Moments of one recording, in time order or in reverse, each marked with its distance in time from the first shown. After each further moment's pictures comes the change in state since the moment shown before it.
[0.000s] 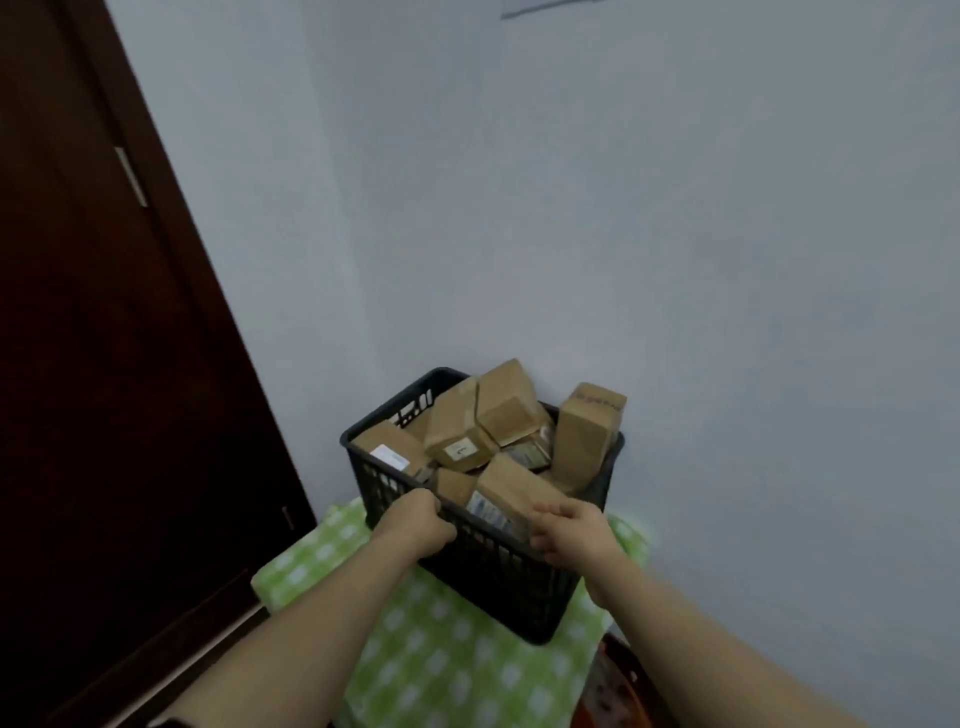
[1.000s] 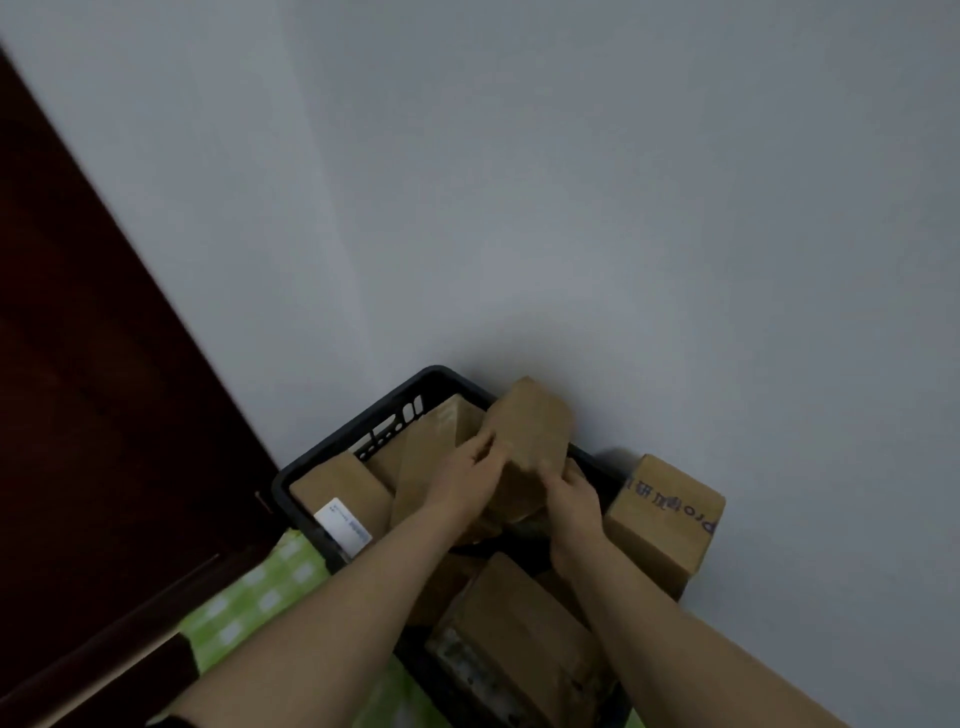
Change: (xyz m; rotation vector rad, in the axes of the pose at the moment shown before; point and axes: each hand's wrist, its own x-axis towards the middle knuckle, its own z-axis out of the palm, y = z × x) left_hand 0.265 0.100 0.003 -0.682 -0.003 0.012; right_hand 0.299 -0.063 0.025 0.351 0.080 0.066
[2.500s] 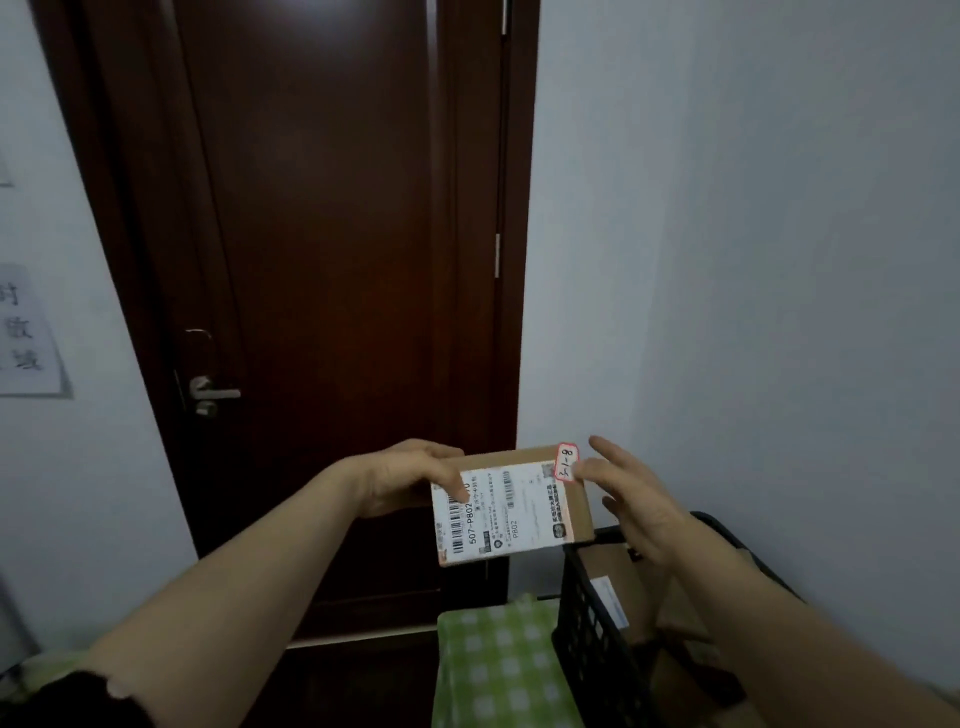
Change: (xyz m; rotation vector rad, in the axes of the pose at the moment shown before) left_hand -0.309 -0.029 -0.321 -0.100 0.069 0.032; right_hand -0.239 -0.067 0.177 -0.353 -0.992 -0.354
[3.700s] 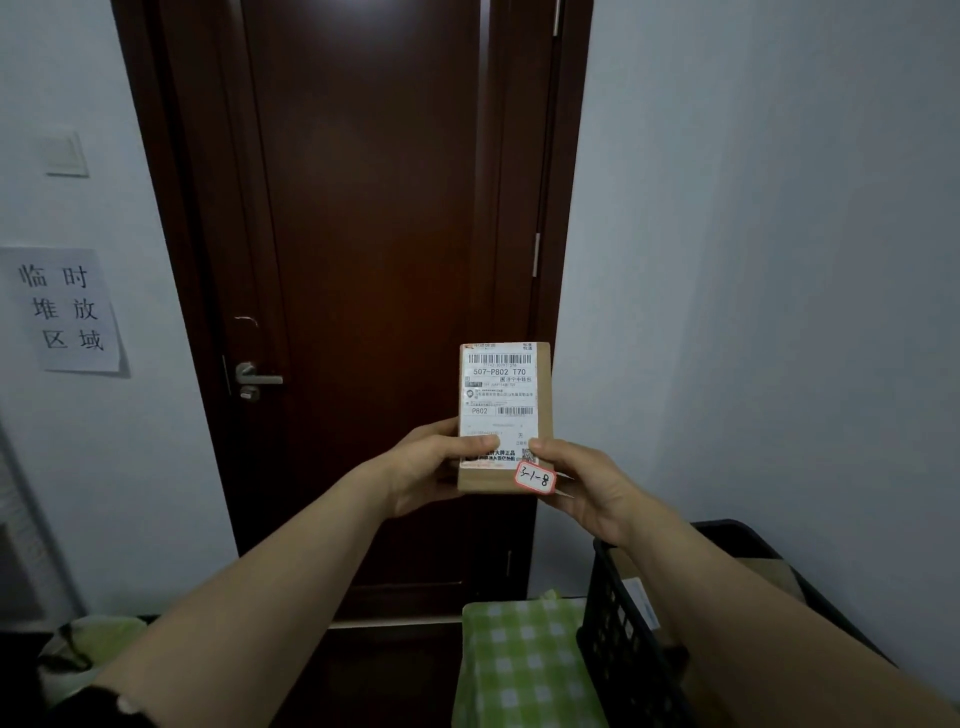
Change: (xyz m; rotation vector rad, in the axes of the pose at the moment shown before) left_hand -0.029 -0.012 0.002 -0.408 0.328 0.111; right_hand 0.001 -0.016 0.088 0.173 -0.146 0.137
